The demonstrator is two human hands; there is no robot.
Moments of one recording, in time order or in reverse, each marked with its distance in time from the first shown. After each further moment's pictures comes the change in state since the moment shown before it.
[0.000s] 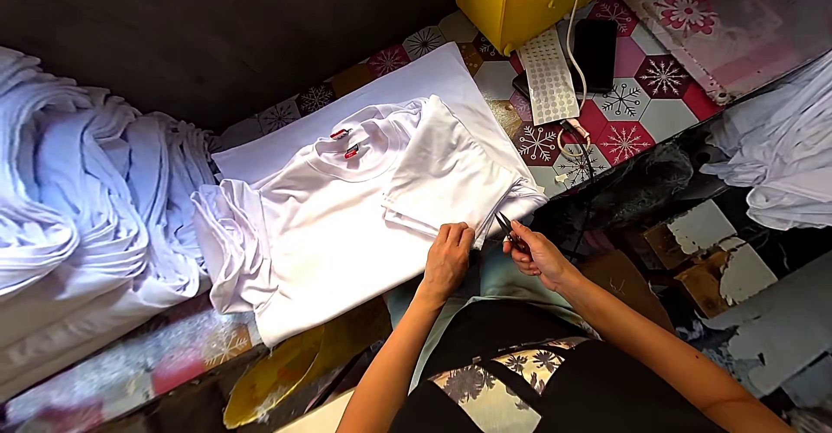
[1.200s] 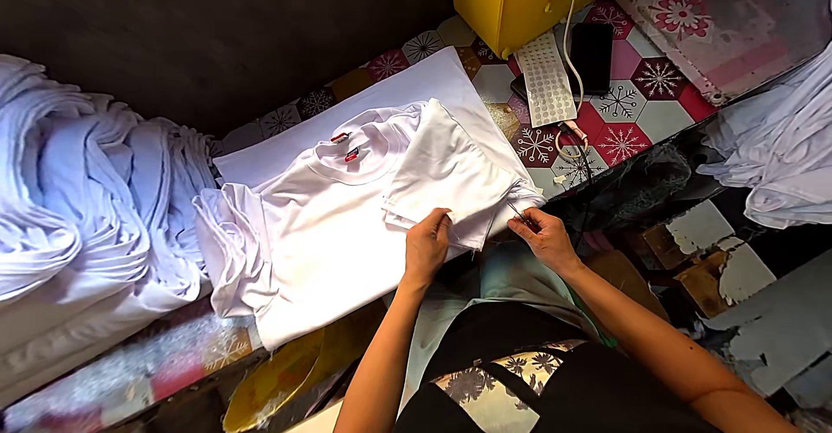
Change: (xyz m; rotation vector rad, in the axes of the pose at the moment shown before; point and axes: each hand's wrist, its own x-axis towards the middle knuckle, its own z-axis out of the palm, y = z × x) left_hand 0.027 -0.019 -0.036 -0.353 0.003 -0.418; right_hand 0.019 -0.001 -0.021 -0.653 0.349 -0.621
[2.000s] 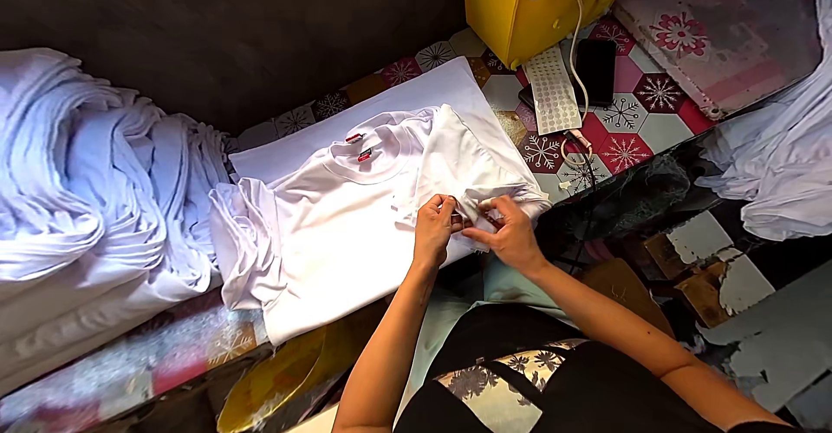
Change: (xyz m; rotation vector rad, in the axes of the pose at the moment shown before) left_hand 0.028 0.043 -0.013 -0.826 0.025 -0.585; right_hand 0.011 -0.055 0.057 -0.024 0.068 -0.212
